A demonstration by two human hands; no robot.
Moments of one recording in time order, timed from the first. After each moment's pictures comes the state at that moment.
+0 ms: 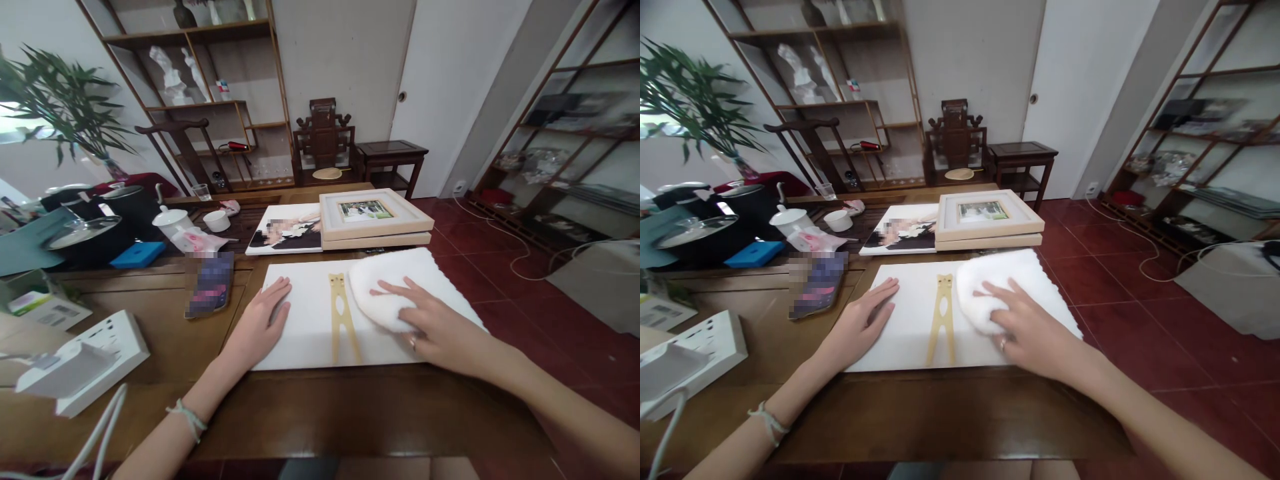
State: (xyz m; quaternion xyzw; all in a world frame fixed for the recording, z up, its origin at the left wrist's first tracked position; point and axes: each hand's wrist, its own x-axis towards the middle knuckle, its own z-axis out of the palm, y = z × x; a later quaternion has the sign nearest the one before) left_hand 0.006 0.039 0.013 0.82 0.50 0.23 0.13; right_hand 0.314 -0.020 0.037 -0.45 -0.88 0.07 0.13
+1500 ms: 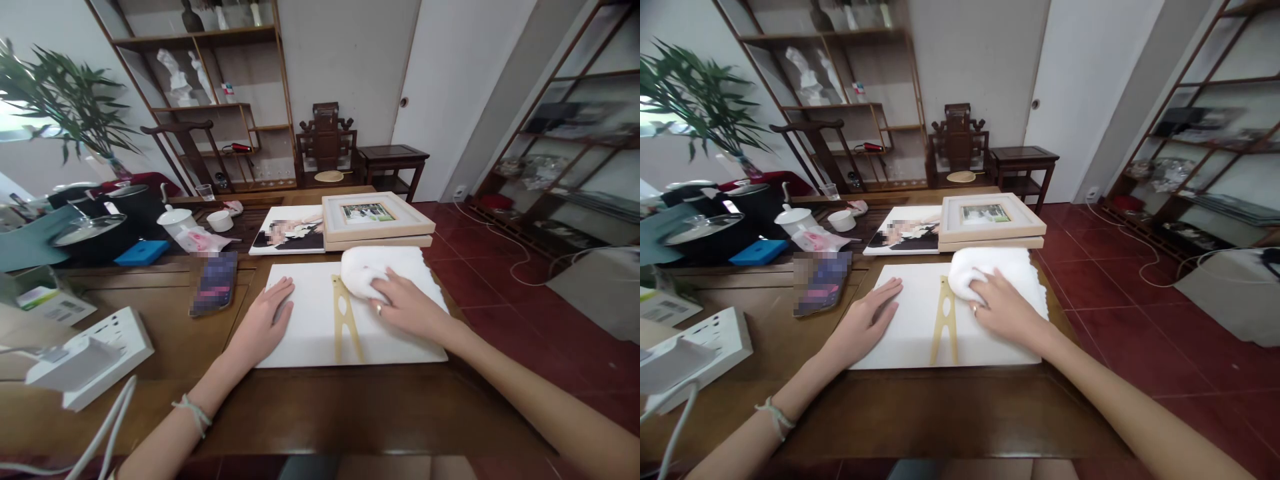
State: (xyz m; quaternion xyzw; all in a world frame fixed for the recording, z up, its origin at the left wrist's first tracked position) left_hand 0.005 0.039 0.012 0.82 0.50 0.23 0.13; right_hand 0.278 0.015 0.042 -0.53 -0.83 0.10 0.14
